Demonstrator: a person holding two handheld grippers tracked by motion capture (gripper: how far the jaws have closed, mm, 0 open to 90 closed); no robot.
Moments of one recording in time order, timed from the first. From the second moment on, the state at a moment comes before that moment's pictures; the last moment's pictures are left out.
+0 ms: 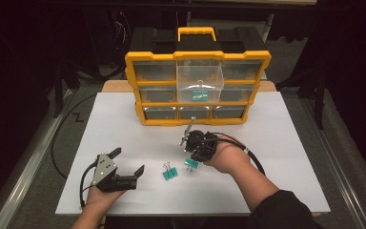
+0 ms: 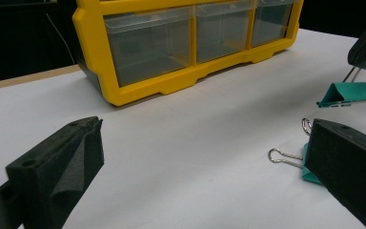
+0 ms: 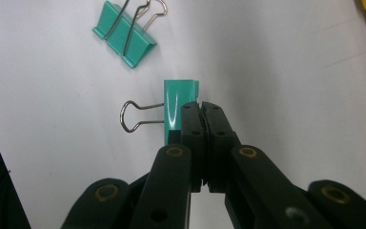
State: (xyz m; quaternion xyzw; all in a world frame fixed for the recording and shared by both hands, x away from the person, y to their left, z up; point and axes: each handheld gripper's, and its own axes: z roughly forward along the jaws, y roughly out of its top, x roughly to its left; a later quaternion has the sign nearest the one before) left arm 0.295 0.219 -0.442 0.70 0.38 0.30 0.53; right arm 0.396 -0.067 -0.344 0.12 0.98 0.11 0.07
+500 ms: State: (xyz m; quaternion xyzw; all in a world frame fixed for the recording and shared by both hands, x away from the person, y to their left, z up) left arm 0.296 0.218 -0.442 0.70 0.38 0.30 0.53; right arm 0.394 -0.097 -0.341 0.14 0.98 0.11 0.05
